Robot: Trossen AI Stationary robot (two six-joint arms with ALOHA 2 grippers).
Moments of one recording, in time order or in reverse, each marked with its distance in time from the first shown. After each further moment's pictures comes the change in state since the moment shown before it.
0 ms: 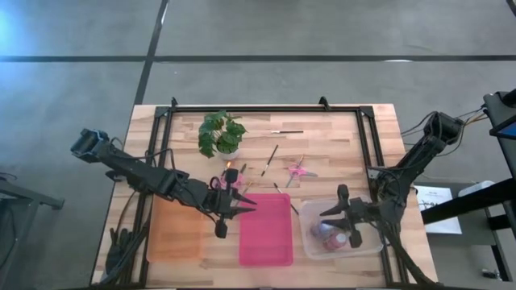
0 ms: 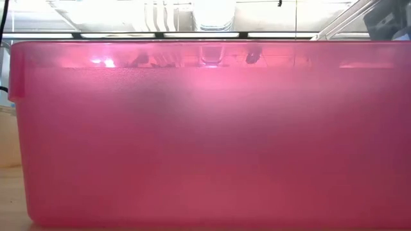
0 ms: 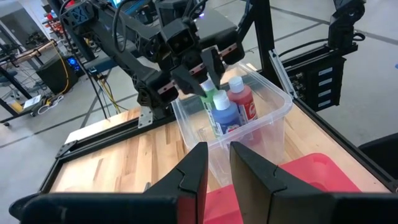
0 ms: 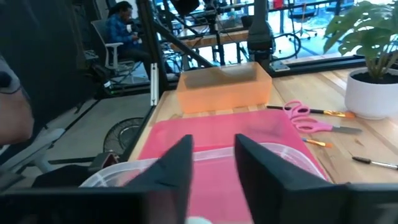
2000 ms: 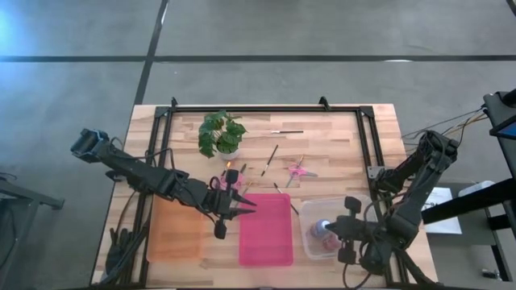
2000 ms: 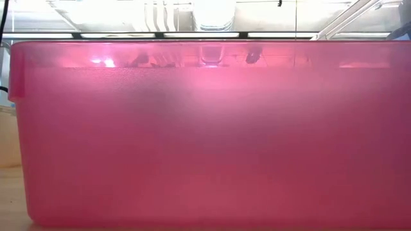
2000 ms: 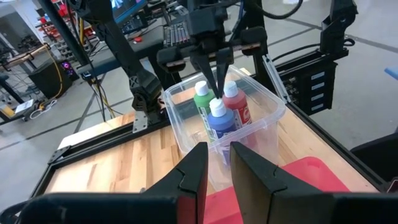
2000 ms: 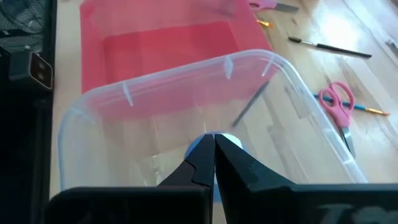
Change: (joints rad) left arm 0.000 0.000 0.000 0.012 0.027 0.001; right arm 0.063 0.424 0.847 -1.510 -0.073 0.765
